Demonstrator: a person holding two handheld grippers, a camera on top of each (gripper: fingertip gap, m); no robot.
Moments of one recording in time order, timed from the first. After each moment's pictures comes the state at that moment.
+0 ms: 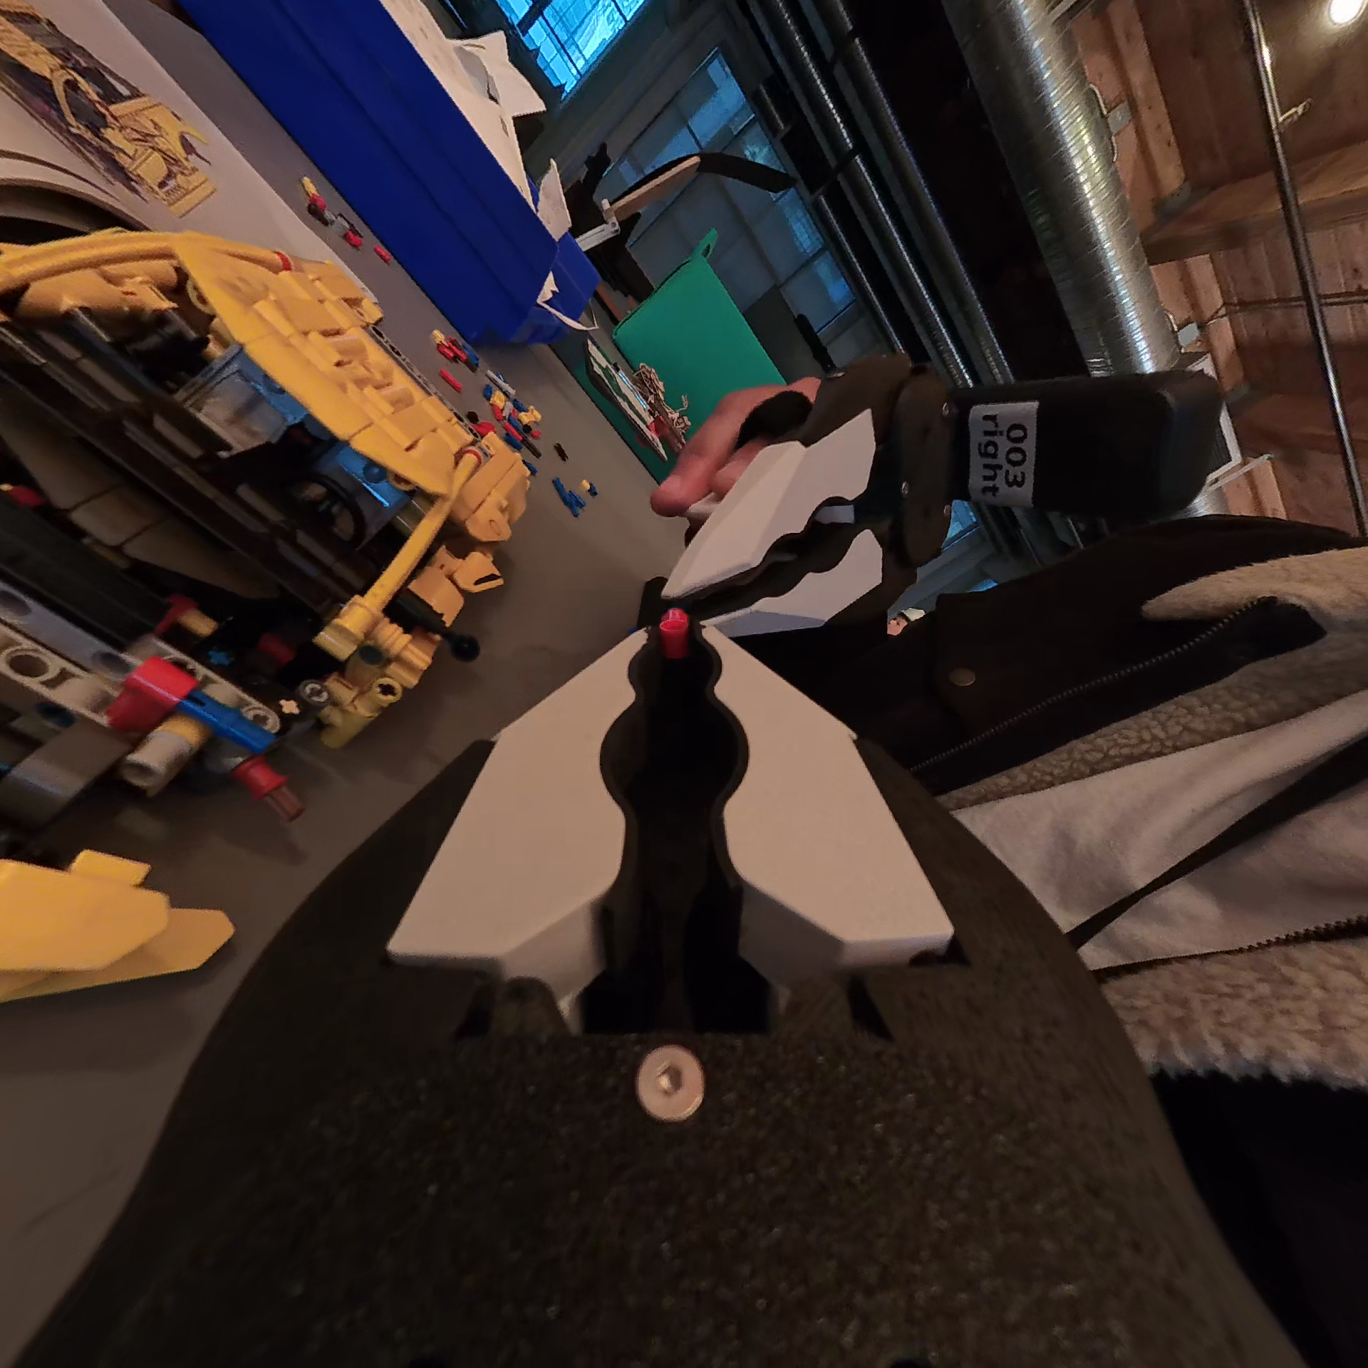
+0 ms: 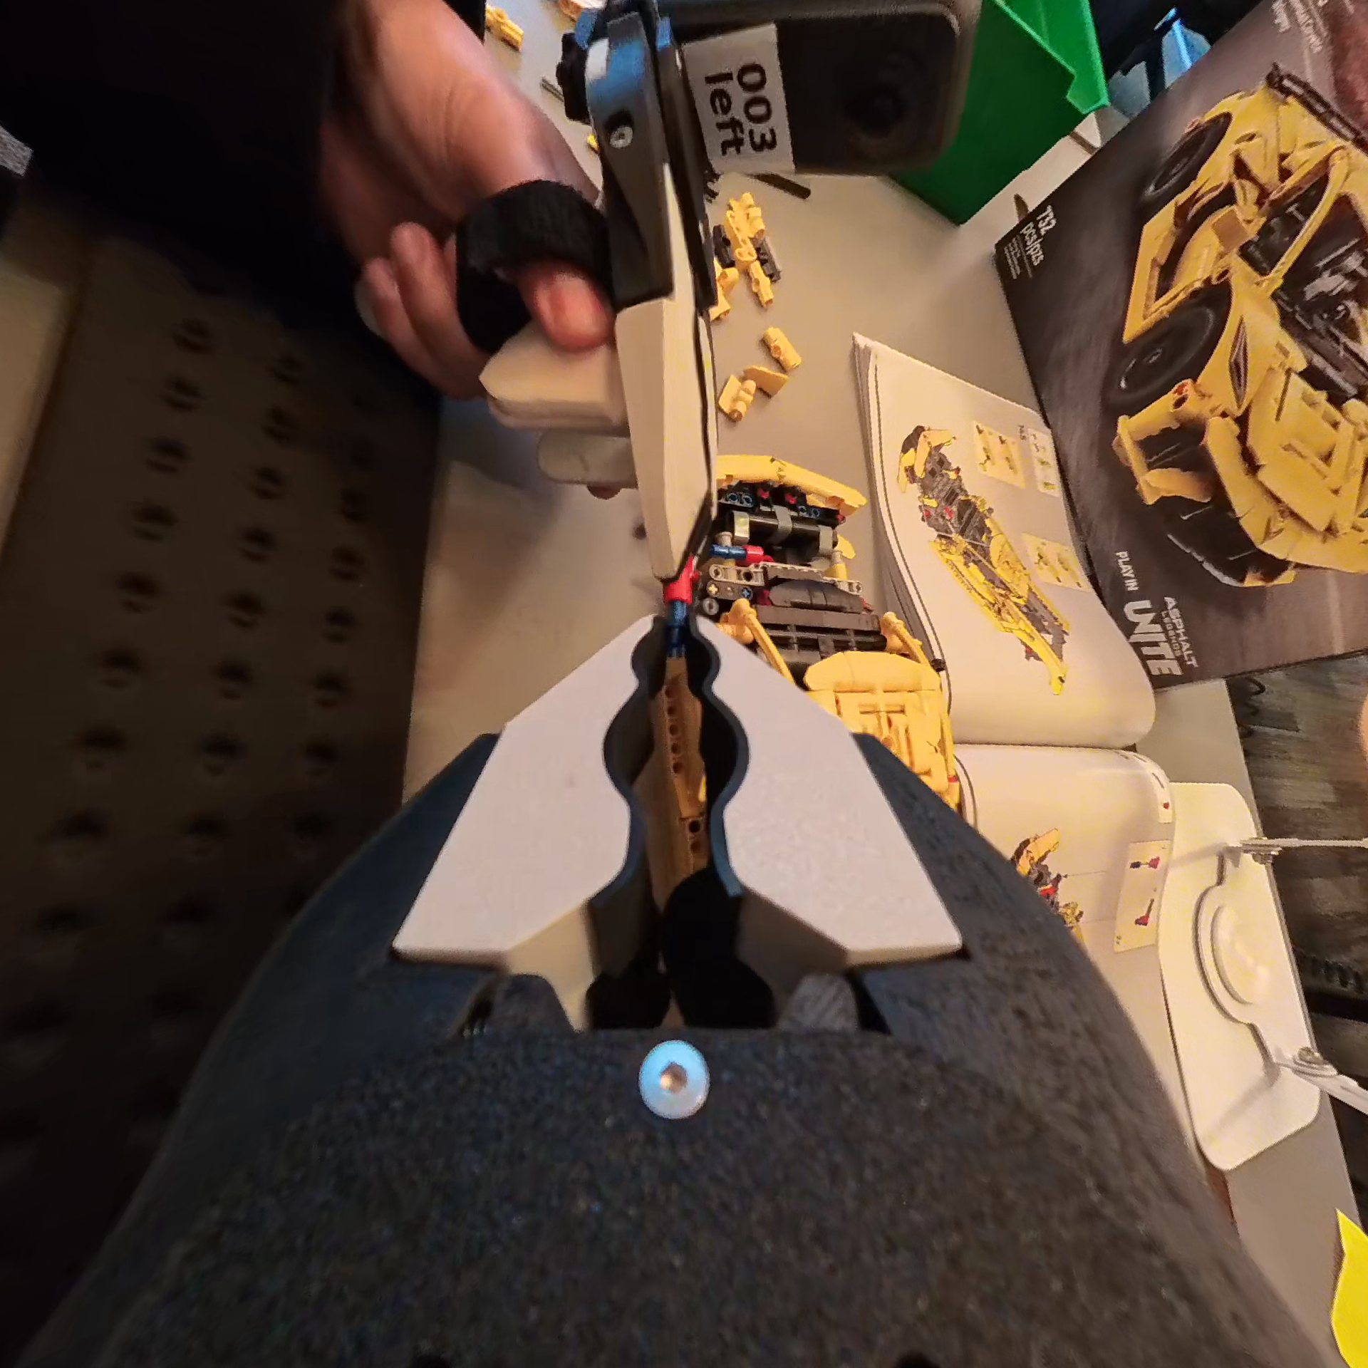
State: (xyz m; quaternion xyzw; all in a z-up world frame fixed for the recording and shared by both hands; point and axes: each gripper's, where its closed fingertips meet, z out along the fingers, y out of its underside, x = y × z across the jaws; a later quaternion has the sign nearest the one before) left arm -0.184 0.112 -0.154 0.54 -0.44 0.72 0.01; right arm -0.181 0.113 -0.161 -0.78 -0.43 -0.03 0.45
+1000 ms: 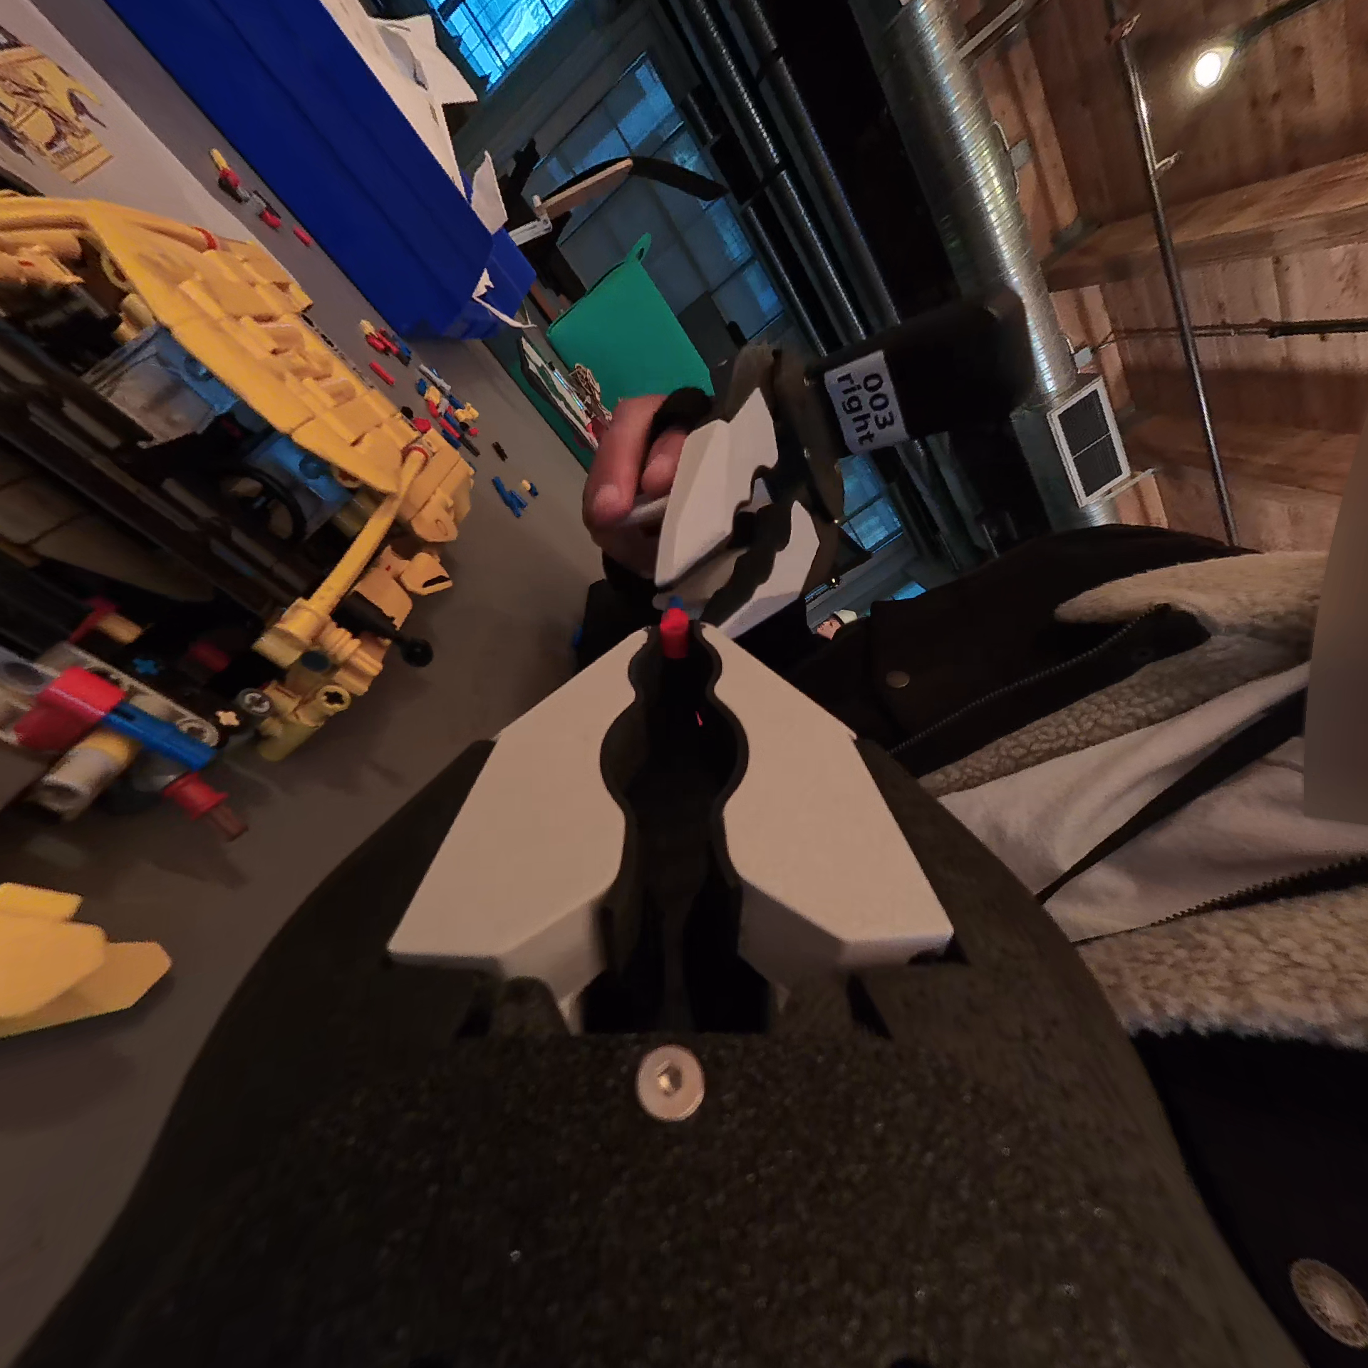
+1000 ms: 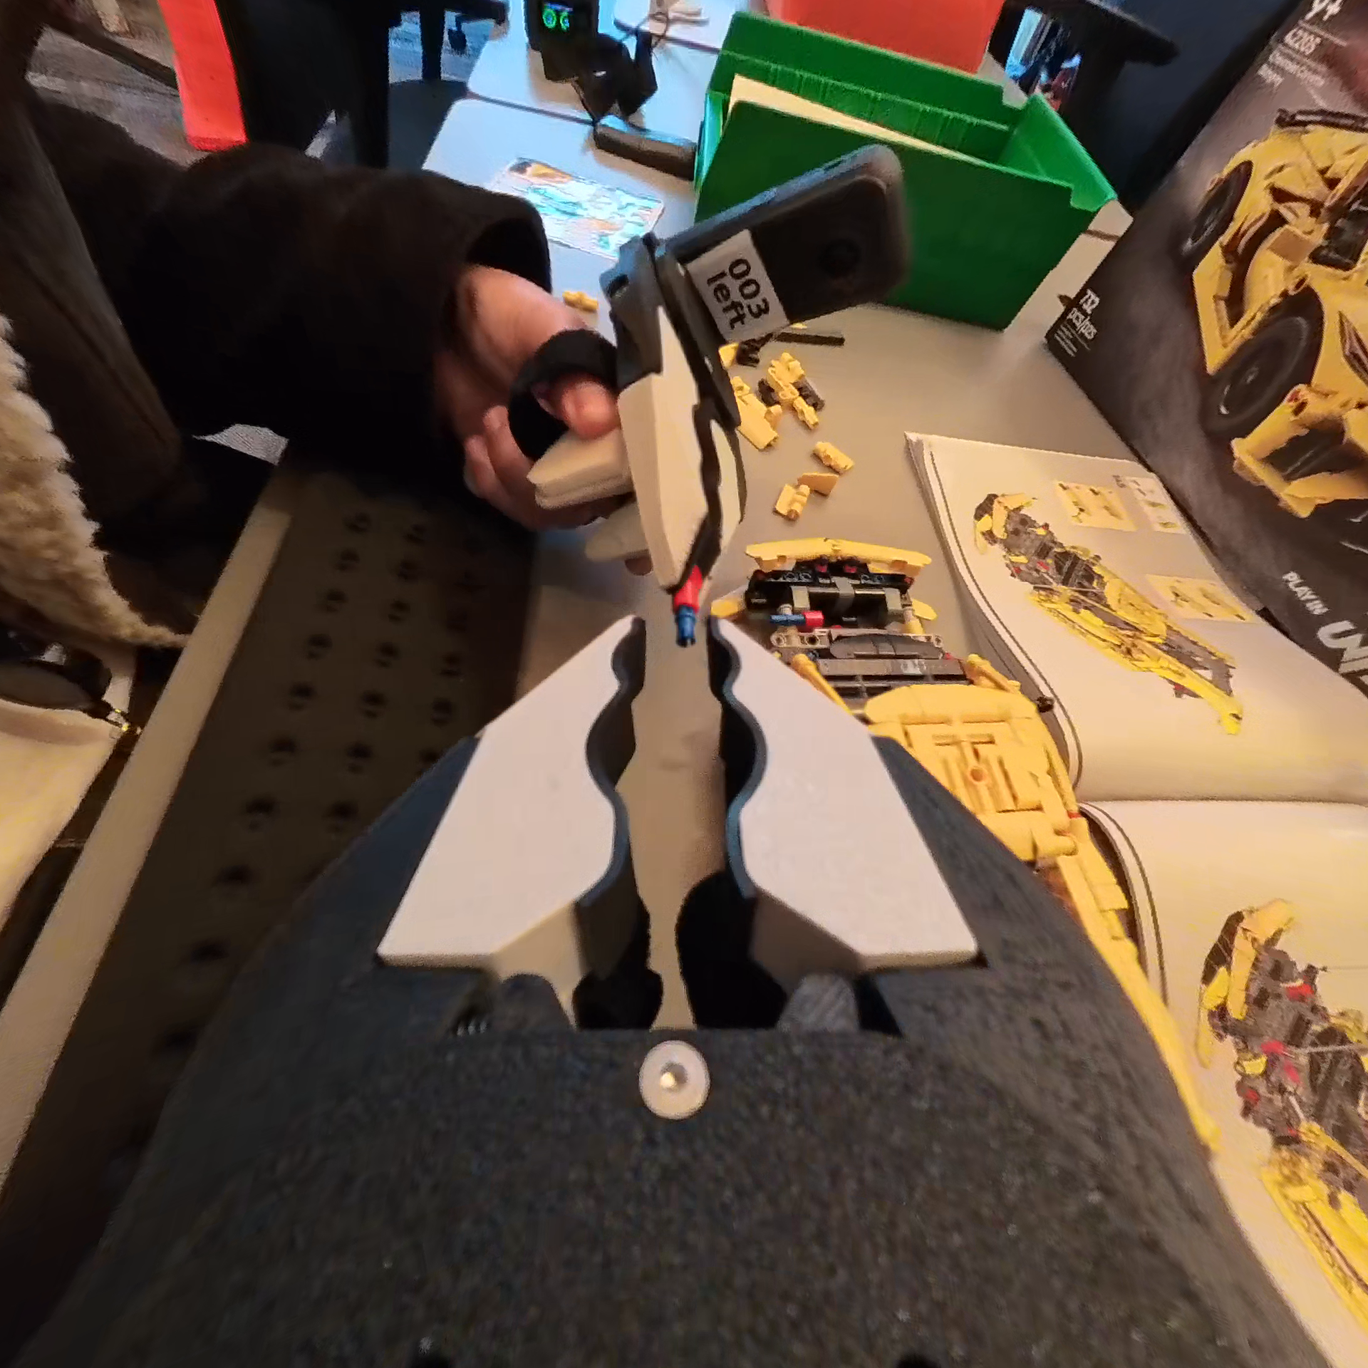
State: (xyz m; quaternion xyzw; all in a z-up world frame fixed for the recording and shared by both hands) left arm -0.189 0.108 -0.145 0.51 -0.43 0.74 0.04; right arm -0.188 0.106 -0.149 -0.76 -0.37 0.14 0.51
